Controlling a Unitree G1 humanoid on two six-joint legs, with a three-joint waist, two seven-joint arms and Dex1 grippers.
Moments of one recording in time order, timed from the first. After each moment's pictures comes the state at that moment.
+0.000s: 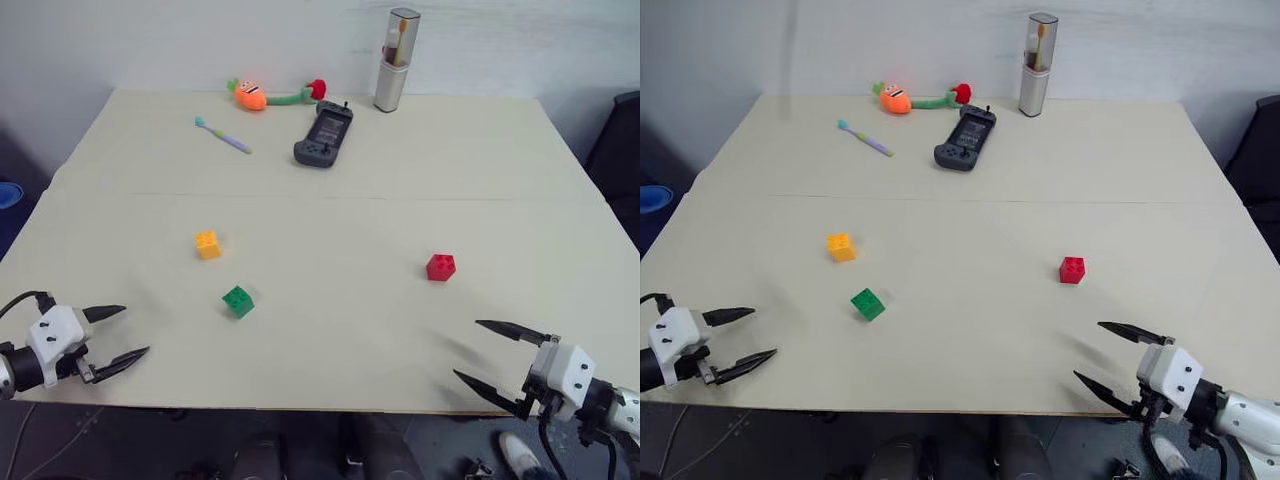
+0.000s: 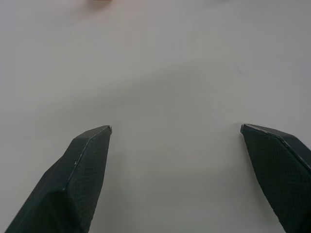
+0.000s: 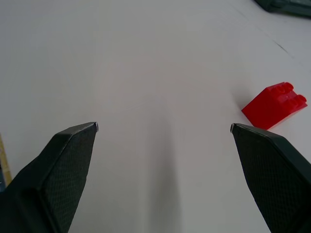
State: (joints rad) left arm 0.15 0.92 0.43 0.32 -0.31 -0.25 -1.05; right arm 0.40 -0.69 -0.33 -0.27 0.36 -0.24 0.99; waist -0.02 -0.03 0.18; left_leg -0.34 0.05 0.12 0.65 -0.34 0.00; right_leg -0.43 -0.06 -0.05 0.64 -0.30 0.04
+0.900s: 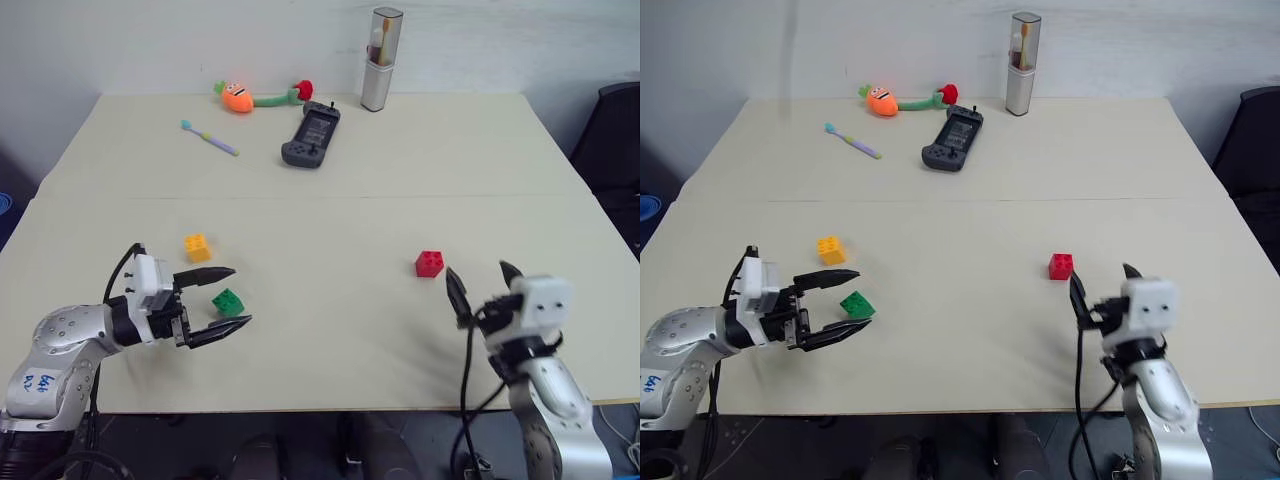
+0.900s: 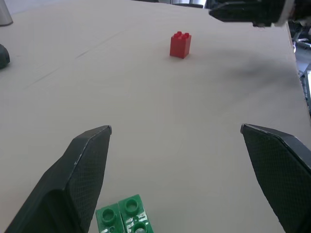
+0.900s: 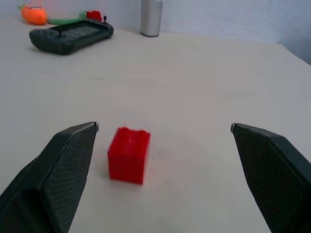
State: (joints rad) left arm -0.04 0.75 0.20 -0.22 -0.58 0.23 -1.04; right arm 0.08 -0.23 -0.17 -0.56 0.23 0.36 0.16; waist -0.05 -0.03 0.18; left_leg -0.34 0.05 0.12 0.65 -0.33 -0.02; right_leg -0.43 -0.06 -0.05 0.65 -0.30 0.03
